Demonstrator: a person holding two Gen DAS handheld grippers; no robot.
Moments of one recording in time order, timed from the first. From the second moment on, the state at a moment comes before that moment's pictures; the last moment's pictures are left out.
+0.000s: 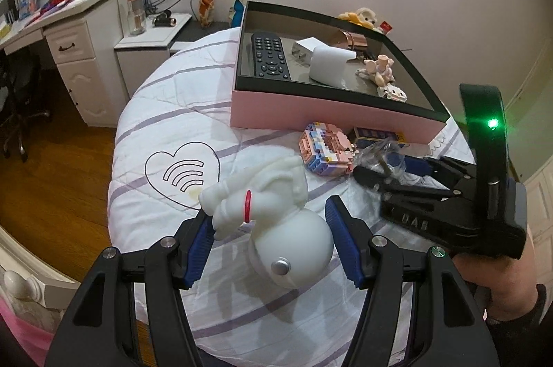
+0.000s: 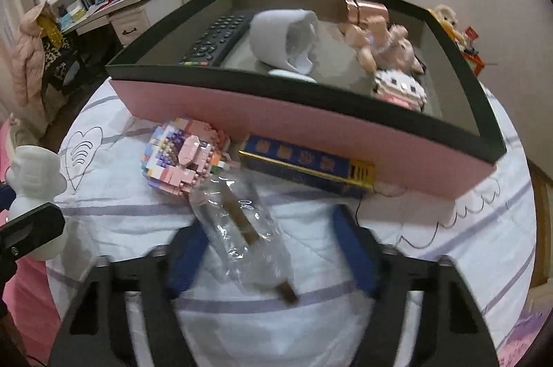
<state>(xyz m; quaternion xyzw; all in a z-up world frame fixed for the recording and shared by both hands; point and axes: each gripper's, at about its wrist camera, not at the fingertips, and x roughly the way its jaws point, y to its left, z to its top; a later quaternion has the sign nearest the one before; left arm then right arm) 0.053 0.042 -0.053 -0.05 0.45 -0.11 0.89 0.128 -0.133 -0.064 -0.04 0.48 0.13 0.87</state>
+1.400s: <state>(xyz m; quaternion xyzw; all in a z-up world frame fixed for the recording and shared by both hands) 0.269 -0.026 -0.002 0.00 0.42 -0.16 0.89 0.294 -0.203 -0.001 0.03 0.47 0.09 0.88</state>
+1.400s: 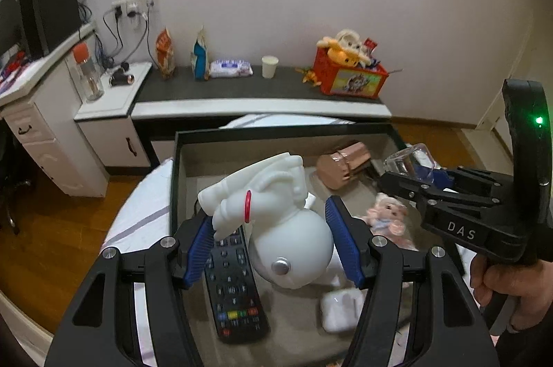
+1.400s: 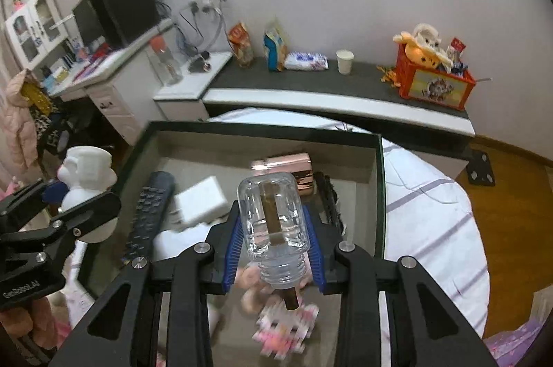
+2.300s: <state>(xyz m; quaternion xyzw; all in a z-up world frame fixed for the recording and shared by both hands) 0.184 -0.022 0.046 0.04 0.37 -0.12 0.92 0.208 -0.203 0.044 0.04 0.40 0.05 0.91</state>
